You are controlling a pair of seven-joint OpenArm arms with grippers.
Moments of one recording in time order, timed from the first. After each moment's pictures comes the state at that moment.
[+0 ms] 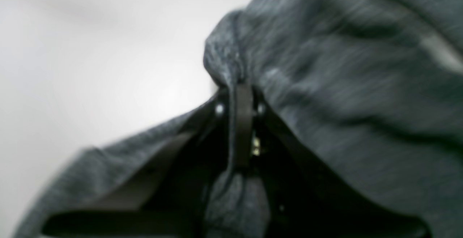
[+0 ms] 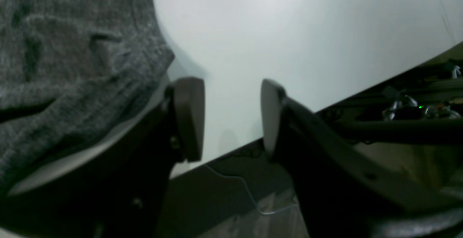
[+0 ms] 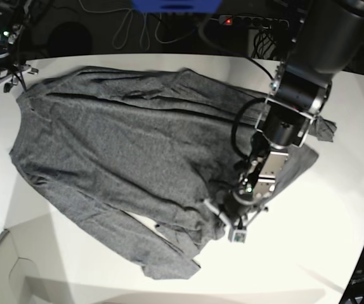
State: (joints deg) left arm -36.6 -3.9 24.6 31.0 -23.9 -6.2 3.3; right arm -28.7 4.4 37.2 106.4 0.1 8.6 -35.3
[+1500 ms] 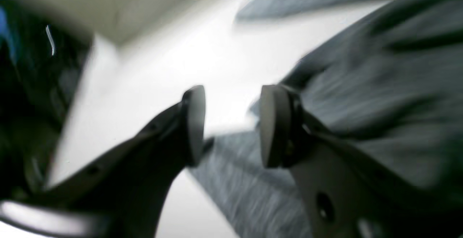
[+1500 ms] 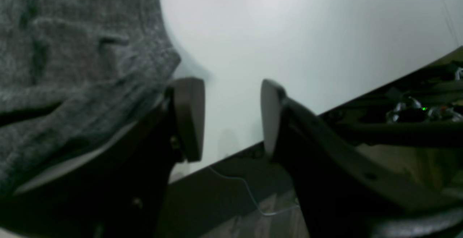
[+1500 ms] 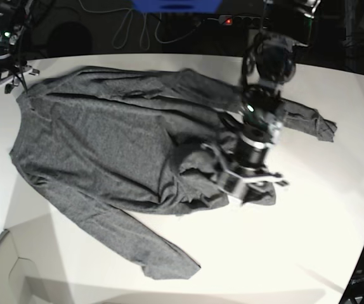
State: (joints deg) left arm -1.0 -4.4 9.2 89.9 19.9 -7.5 15.6; right arm -28.3 4.2 36.8 106.4 -0.3 8.6 -35.3
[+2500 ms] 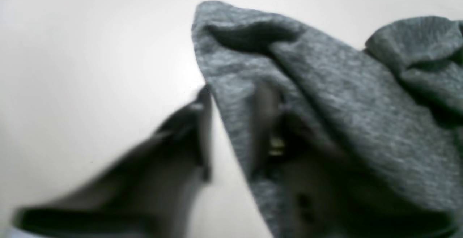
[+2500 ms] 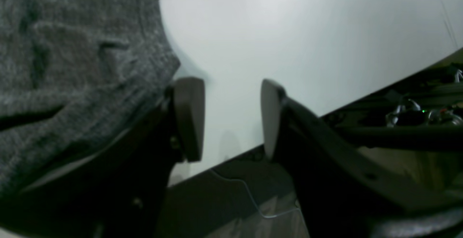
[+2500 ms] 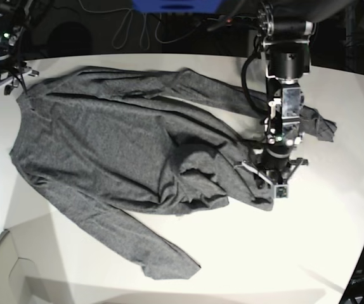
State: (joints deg) left arm -12.4 -1.9 -8.8 57.1 2.2 -7.0 11.2; right arm -27.6 4.5 36.7 106.4 0.0 8.6 -35.4
